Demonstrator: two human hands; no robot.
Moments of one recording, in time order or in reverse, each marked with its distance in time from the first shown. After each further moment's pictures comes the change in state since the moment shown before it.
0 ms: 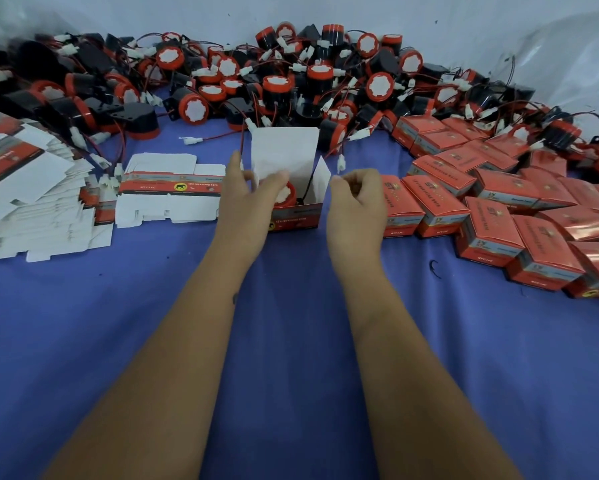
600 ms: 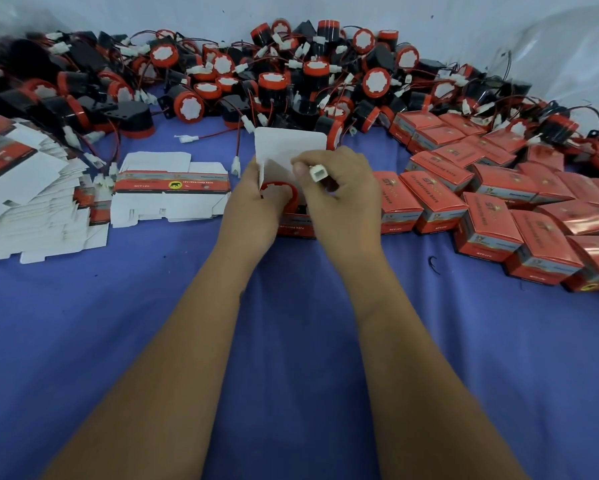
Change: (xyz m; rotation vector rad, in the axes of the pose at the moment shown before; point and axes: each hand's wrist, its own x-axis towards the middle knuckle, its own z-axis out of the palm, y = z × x) left_hand 0.007 -0.013 0.004 0.204 -0.039 0.079; right_hand -0.002 -0.012 -0.003 -0.247 -0.115 -0.496
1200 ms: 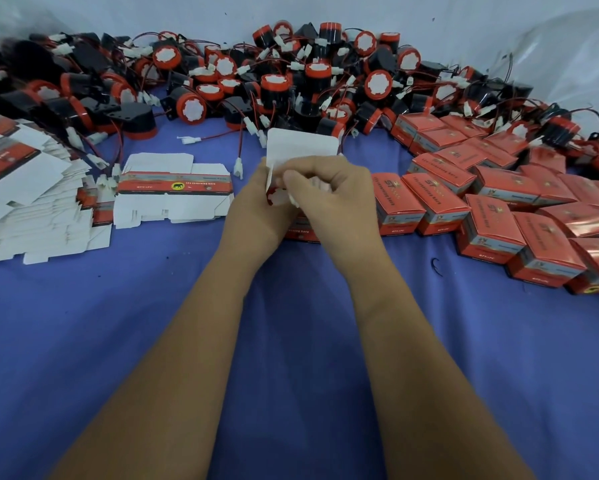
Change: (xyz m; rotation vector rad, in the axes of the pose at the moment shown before) left_hand -0.004 0.004 0.001 0.117 -0.057 0.073; right_hand -0.001 -0.014 -0.001 0.343 -0.176 0.197
